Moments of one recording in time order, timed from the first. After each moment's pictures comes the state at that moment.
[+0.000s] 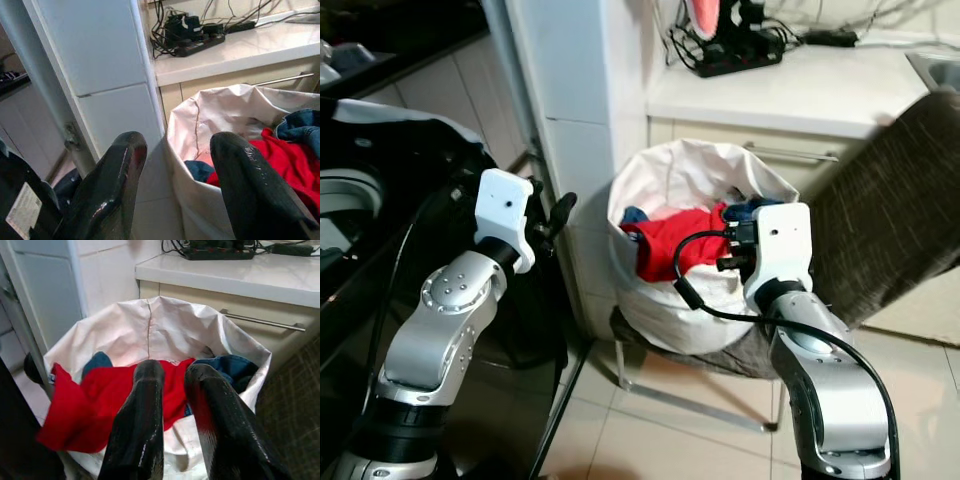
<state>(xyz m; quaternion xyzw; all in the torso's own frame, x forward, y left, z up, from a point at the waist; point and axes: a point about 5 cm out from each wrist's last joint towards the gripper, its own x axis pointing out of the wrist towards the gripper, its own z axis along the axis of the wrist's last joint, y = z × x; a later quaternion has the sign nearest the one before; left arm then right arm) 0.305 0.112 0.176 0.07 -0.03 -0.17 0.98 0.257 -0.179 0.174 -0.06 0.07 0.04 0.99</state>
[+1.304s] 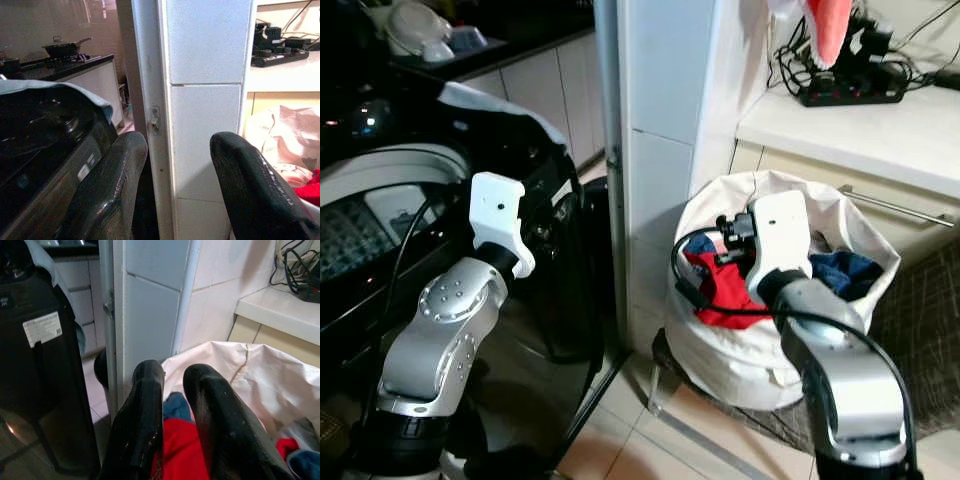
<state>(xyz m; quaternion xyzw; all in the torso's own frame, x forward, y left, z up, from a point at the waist) 0.297 0.112 0.175 0.03 -0.03 -0.17 0.99 0.264 -0.181 0.184 -0.08 0.08 0.10 0.99</state>
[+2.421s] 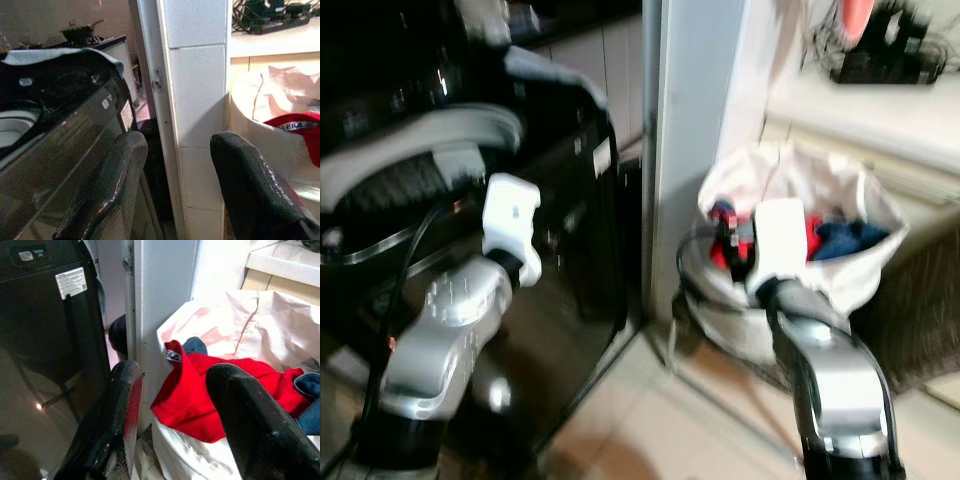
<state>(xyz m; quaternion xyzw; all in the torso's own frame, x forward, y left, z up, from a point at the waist) 0.297 0.105 0.170 0.06 -0.01 -0.19 0.98 0.270 -0.185 0.165 -0.06 0.11 0.04 0.99</state>
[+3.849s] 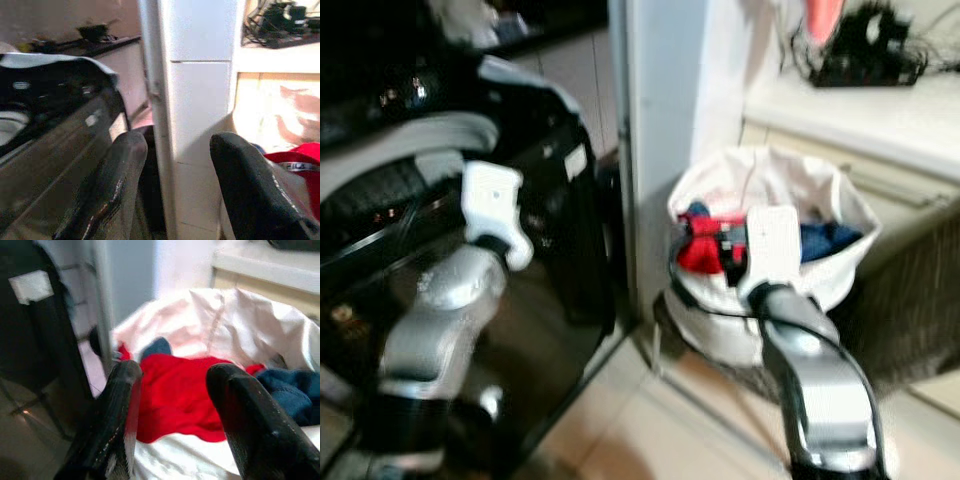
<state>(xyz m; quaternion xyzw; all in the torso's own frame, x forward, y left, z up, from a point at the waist) 0.310 0.111 0.176 0.03 -0.01 -0.15 0.99 0.262 -0.178 0.159 -0.06 0.11 0.01 0.99</state>
